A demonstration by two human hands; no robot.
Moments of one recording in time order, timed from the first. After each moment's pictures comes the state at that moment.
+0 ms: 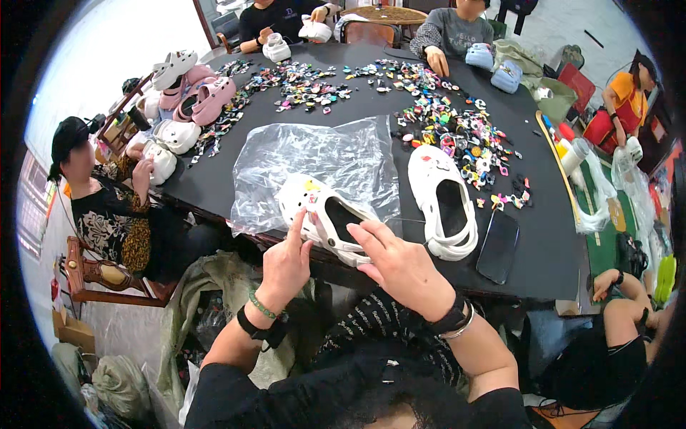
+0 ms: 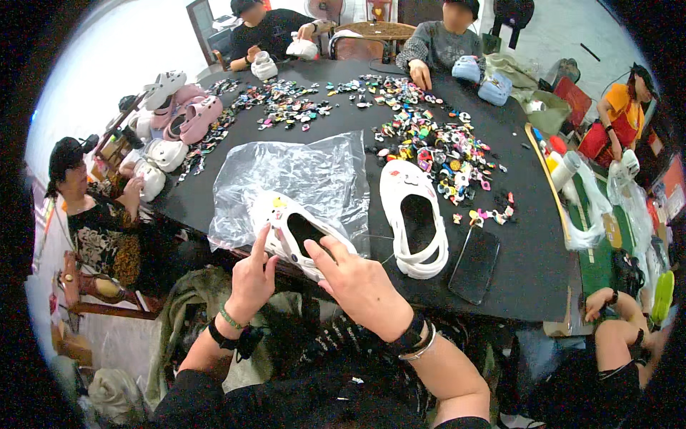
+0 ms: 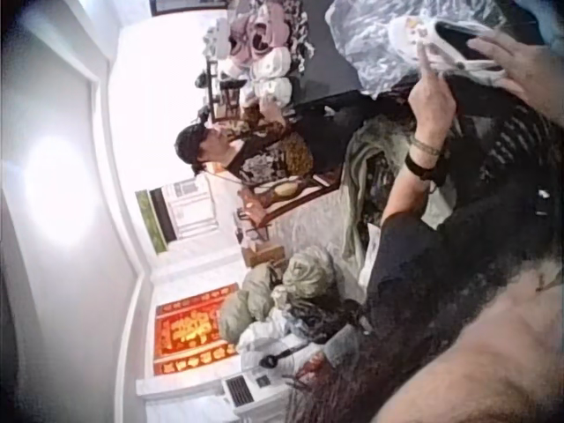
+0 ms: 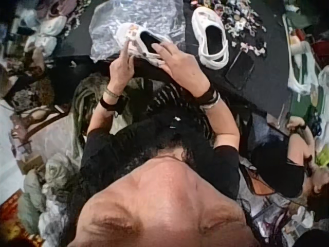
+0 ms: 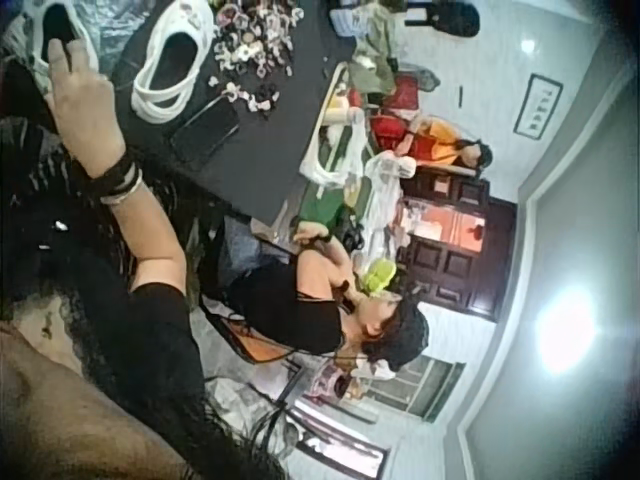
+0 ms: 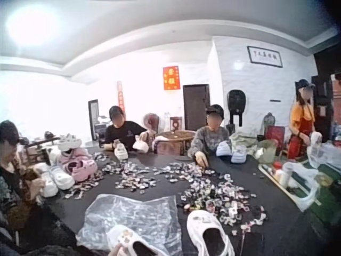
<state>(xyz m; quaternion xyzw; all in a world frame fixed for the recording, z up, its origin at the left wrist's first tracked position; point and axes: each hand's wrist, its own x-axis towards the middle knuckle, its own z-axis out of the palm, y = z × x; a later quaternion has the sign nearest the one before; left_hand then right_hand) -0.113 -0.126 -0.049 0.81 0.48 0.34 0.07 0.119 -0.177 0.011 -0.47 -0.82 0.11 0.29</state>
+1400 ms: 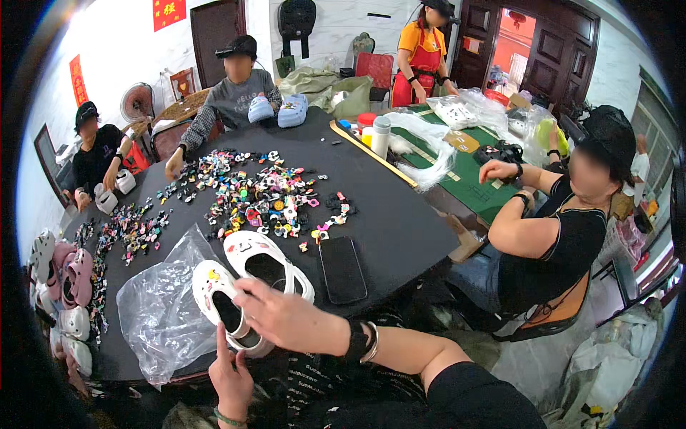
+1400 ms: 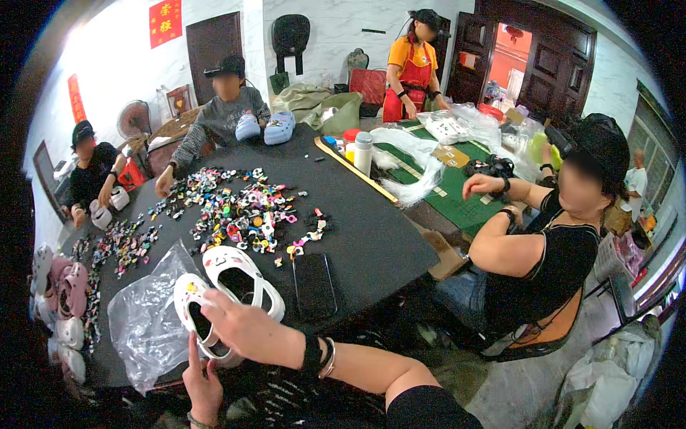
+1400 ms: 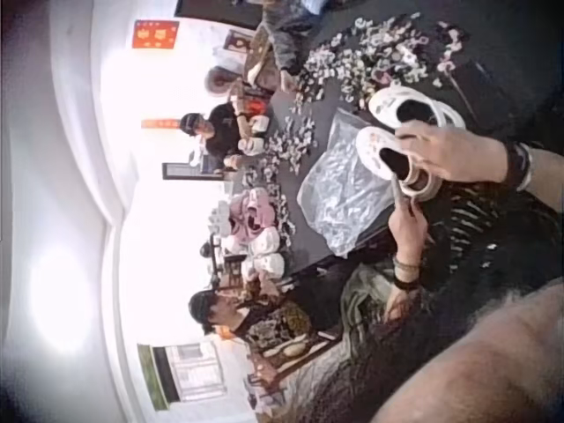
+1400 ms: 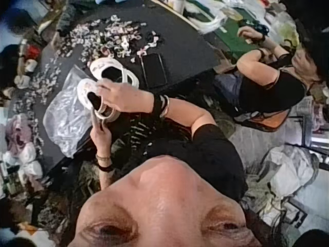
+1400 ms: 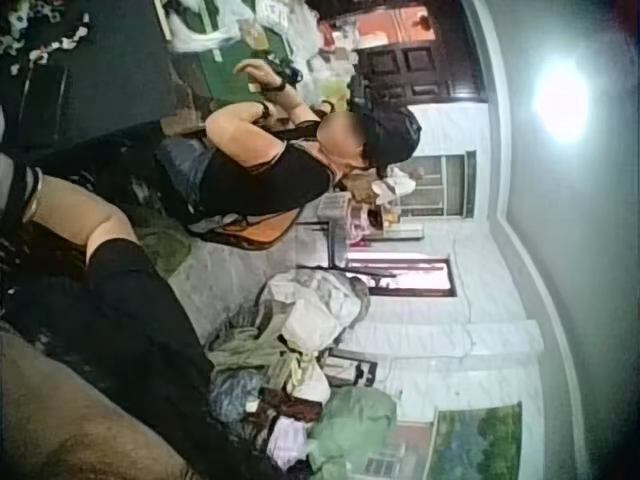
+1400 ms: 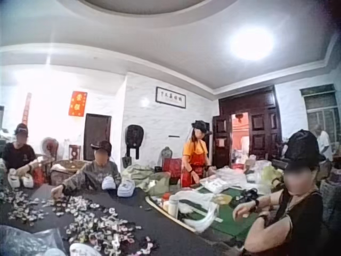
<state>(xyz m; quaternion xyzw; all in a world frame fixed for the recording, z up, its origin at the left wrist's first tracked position) -0.030 -0.150 -0.036 0.85 0.38 0.31 0.20 0.179 -0.199 0.025 -0.51 -0.74 0.00 0.44</state>
